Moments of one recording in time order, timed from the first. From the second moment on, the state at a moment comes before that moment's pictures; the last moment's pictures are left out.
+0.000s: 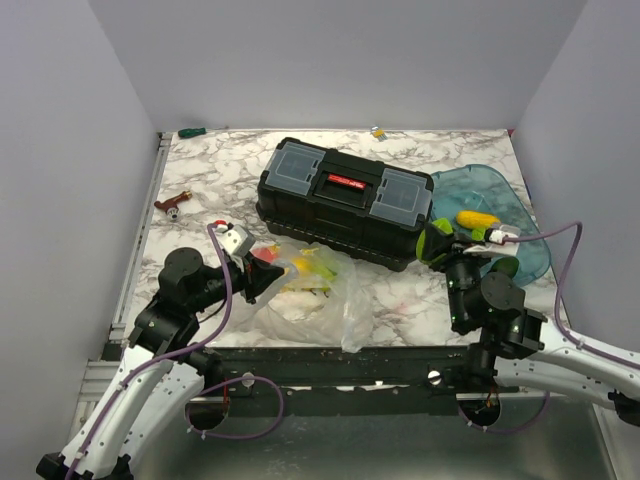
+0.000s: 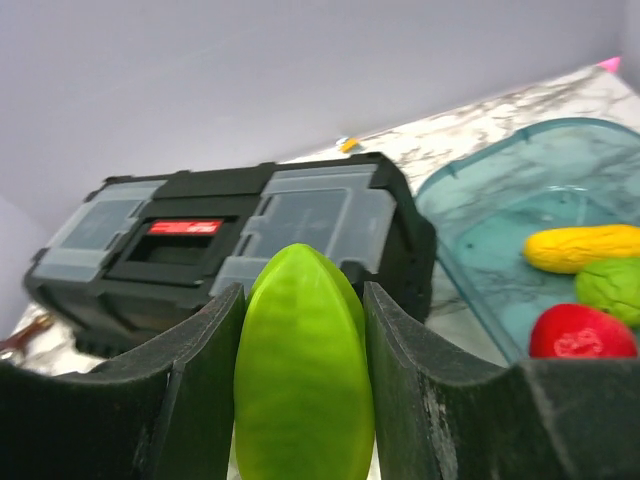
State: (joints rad) left arm -0.45 0.49 0.63 -0.36 0.52 -0.17; right arm 1.19 0.61 0.62 0.15 1.17 0.20
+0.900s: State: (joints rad) left arm -0.45 0.49 0.63 -0.36 0.52 -0.17; right arm 0.13 1.04 0.68 -0.31 0.86 0.69
